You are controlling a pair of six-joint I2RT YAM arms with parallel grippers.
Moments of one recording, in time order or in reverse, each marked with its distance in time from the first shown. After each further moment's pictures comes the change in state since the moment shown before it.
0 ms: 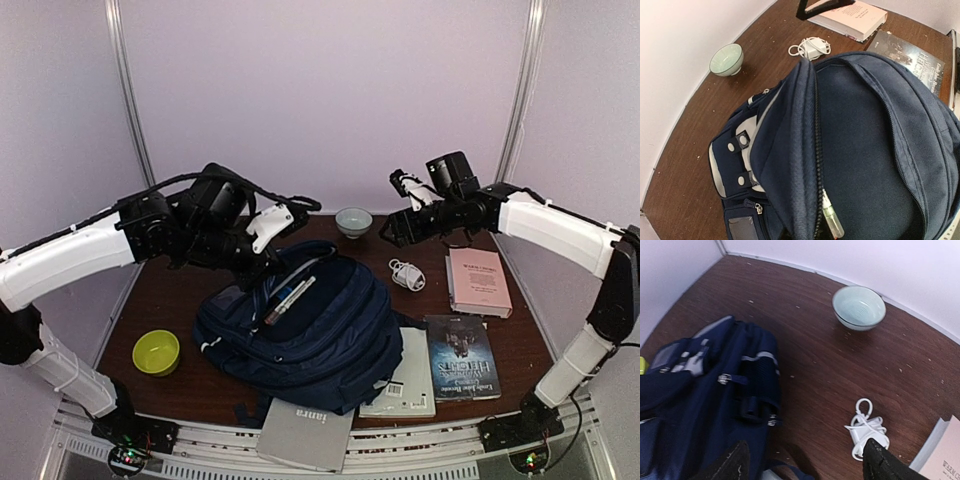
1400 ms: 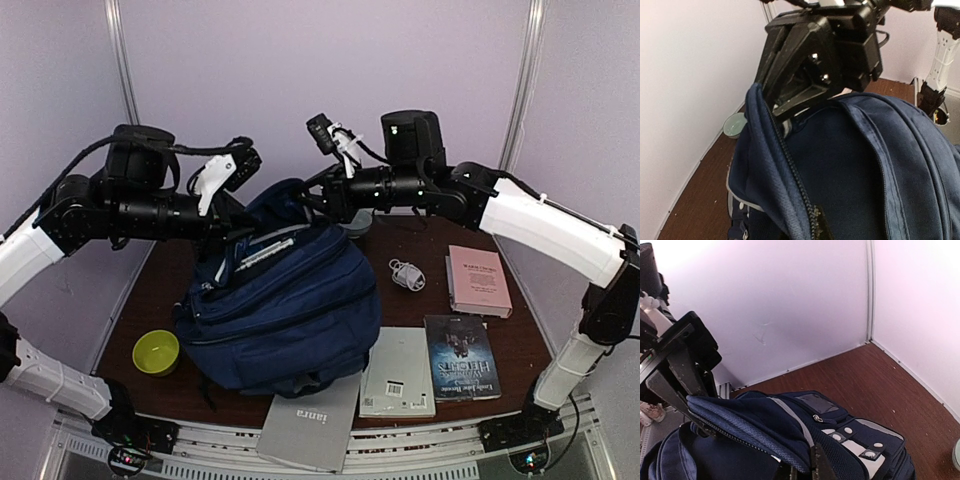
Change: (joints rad) left arm 0.024 -0.224 0.056 0.015 0.156 0.079; right arm 0.376 0.081 0.317 0.210 -0.161 0.031
